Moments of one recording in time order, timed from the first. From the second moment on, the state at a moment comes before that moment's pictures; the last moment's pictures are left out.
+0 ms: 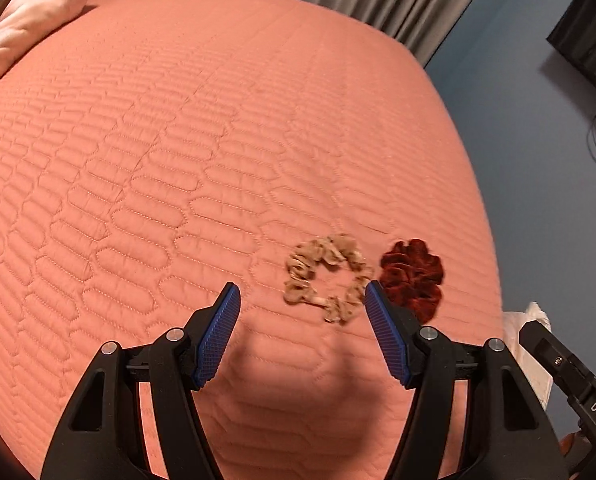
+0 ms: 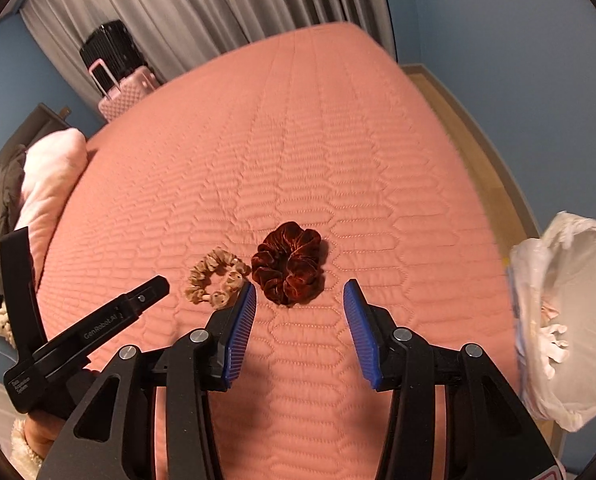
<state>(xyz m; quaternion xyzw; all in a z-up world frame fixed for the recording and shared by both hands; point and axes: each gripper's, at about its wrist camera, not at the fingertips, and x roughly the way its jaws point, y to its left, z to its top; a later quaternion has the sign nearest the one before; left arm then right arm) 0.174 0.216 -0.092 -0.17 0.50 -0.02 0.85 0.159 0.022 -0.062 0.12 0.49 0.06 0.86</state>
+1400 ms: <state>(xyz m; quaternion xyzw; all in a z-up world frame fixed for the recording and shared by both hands) 0.155 0.156 -0.089 -0.10 0.50 -0.08 0.86 0.147 0.021 -0.113 0.12 0.52 0.04 0.85</state>
